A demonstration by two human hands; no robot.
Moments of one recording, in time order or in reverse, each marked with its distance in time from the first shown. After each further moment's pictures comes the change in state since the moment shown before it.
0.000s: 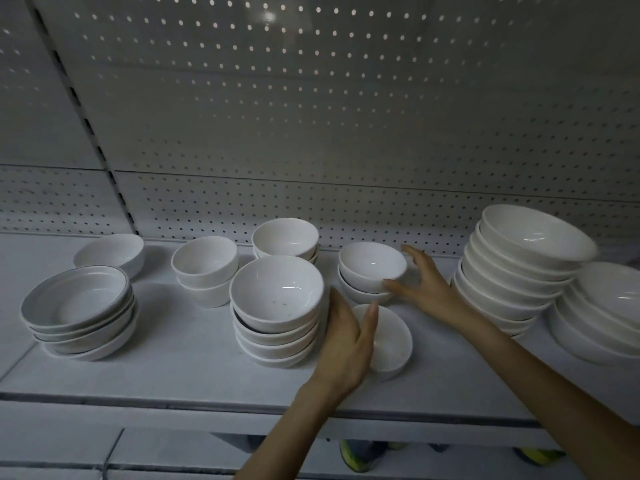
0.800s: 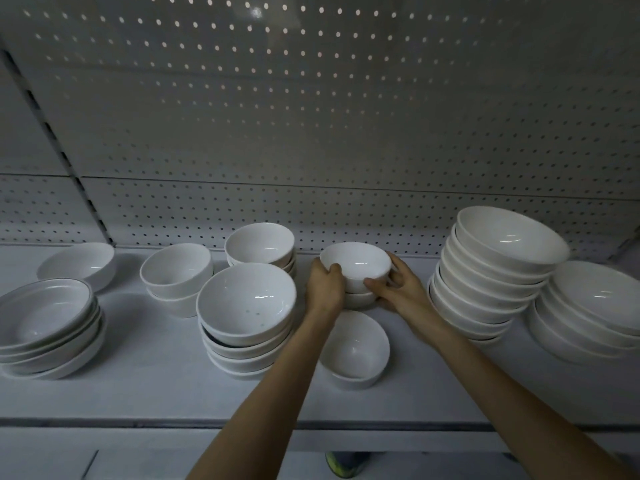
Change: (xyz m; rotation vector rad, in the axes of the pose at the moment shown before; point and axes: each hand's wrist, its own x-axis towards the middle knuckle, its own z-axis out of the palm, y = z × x) left_hand 0.091 0.025 0.010 -0.157 0.253 -0.313; right_hand -0.007 -0.002 0.007 0.635 0.014 0.108
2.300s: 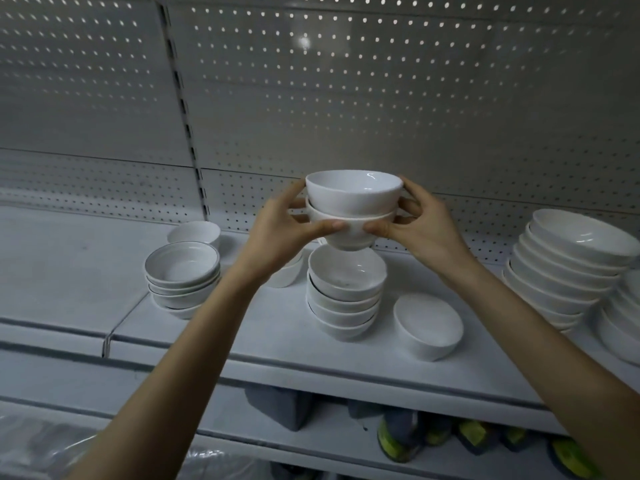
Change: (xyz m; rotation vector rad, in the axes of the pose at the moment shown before) left_hand -0.080 0.063 -0.225 0.132 -0.060 0.592; right_hand -0.064 -0.130 0.130 -0.246 -0.131 -0.334
